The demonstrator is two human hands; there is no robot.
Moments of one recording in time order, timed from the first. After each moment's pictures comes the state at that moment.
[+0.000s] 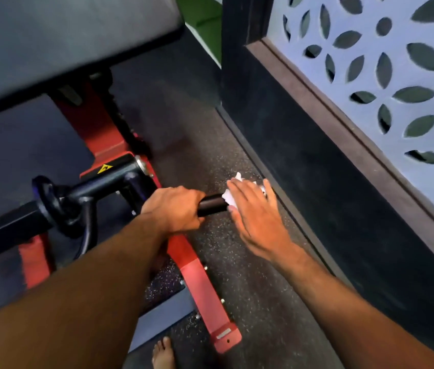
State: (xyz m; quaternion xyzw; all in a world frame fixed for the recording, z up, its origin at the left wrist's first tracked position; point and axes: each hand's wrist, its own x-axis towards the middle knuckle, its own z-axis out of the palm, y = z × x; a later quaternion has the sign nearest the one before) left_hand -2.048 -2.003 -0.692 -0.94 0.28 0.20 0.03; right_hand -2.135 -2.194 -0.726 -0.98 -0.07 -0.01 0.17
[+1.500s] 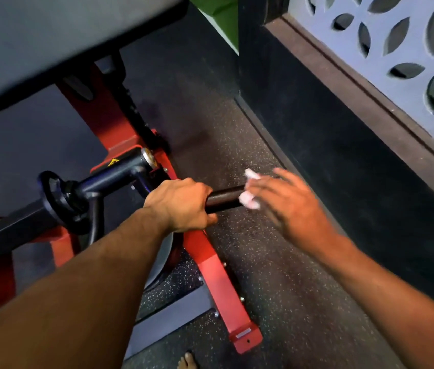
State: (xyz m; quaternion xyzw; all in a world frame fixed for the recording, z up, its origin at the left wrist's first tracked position) left_hand -2.043 -2.003 -0.697 -0.94 0.29 0.19 0.04; right_hand -2.125 -2.237 -0.746 -0.93 -0.22 -0.18 0.23
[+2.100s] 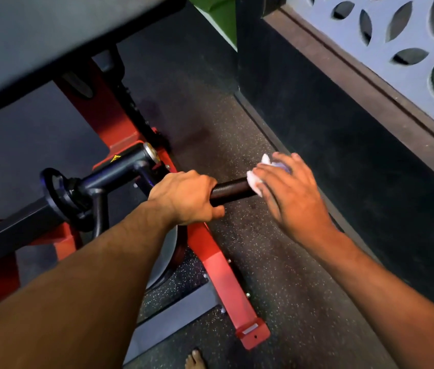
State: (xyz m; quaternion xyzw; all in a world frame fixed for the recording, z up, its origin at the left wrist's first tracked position) left_hand -2.042 -2.002 -0.697 -0.94 0.30 0.19 0.05; right_hand -2.129 -2.217 -0.748 -0.96 -0.09 -0.18 0.21
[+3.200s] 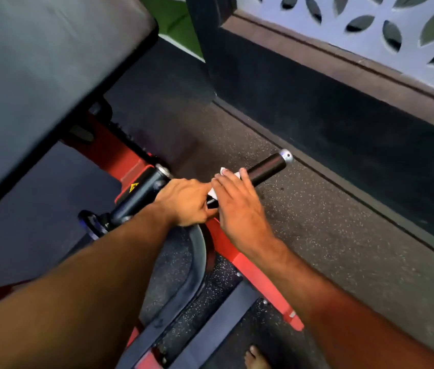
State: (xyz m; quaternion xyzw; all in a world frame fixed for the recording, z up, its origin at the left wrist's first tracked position) left_hand -2.020 -1.962 -0.679 -0.86 0.45 0.19 0.14; right_hand -2.133 -2.068 -0.735 -0.95 0.04 -0.18 0.26
